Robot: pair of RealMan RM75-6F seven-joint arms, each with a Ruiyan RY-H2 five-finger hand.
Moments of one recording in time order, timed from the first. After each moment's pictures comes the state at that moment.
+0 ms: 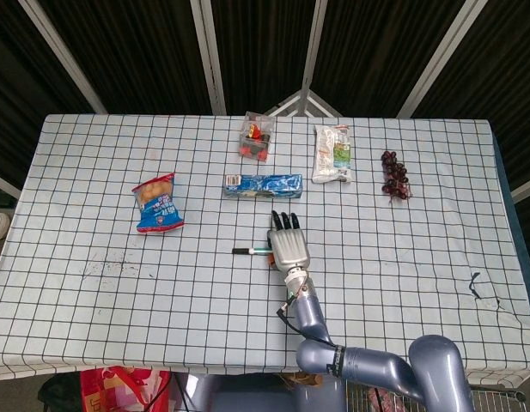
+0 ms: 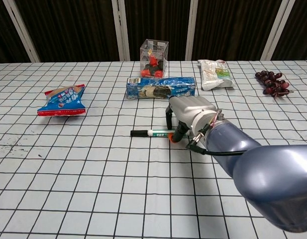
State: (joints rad) left arm -0.24 -1.38 -0.14 -0.78 1.36 1.27 -0.34; right arm 0.90 -2.05 0.36 -1.20 -0.69 1.09 -0.80
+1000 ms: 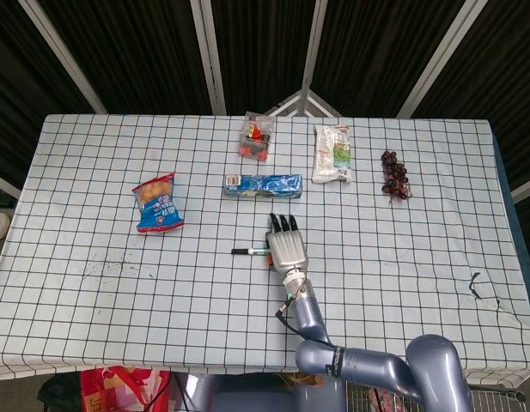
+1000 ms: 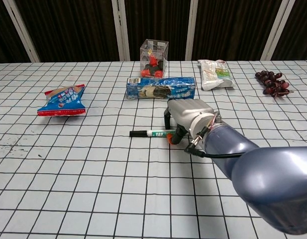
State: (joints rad) left arm -0.24 -1.38 -0.14 -0.78 1.36 1.28 -0.34; right arm 0.90 -2.05 0.35 -1.20 -0.67 1.07 -0.82
